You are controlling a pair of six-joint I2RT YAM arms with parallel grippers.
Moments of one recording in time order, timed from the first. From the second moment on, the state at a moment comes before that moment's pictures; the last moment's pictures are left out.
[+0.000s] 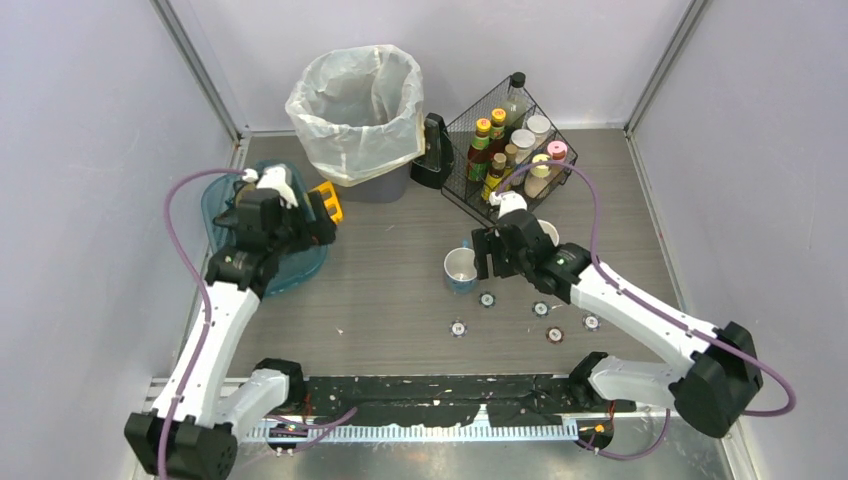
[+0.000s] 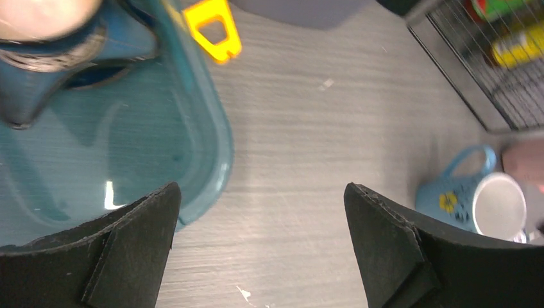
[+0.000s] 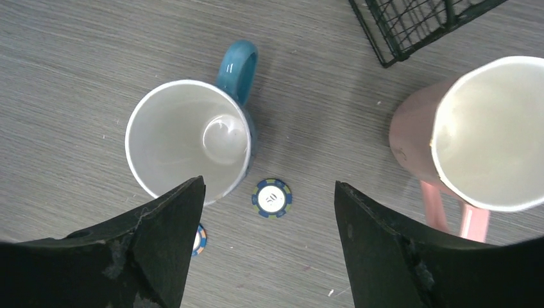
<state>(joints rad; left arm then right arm) -0.12 0.99 1.00 -0.61 -0.02 -0.33 0.70 1.13 0.86 -0.49 0.23 0.34</state>
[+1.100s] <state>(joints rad) -0.44 0.66 0.38 0.01 0.23 -0.70 0.58 1.24 0.75 -0.17 -0.12 0.53</state>
